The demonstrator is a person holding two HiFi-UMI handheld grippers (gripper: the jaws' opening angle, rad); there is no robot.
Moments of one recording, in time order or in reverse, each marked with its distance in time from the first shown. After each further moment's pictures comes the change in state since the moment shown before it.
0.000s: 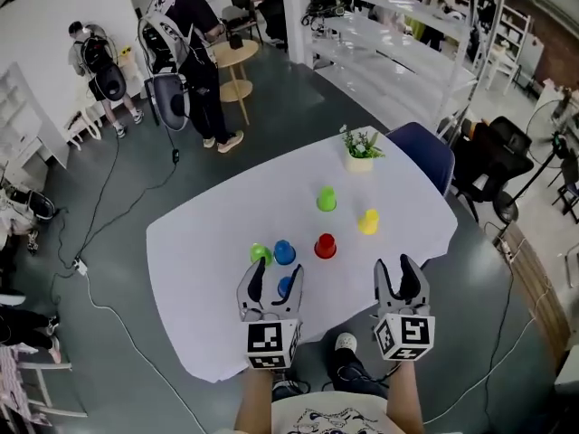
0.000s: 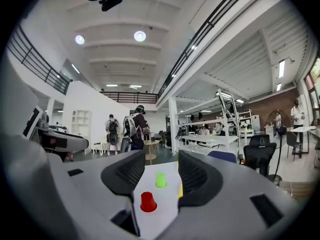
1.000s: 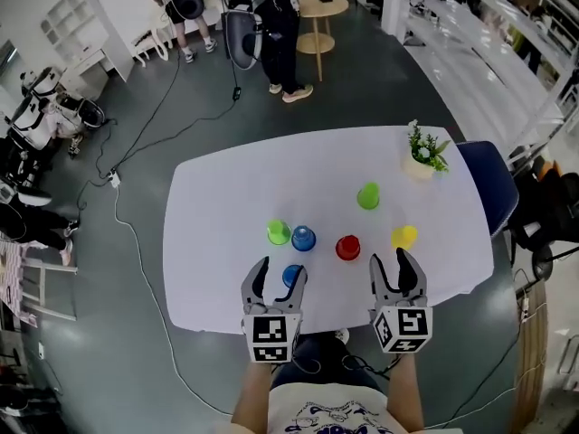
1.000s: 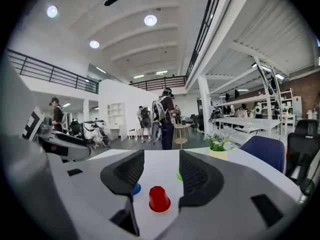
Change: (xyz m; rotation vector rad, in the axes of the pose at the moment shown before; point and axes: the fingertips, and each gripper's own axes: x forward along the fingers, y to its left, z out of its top) left arm 0.060 0.011 -0.088 -0.072 0.255 0.336; right arm 0.139 -0.002 -0.070 -0.035 0.201 0.424
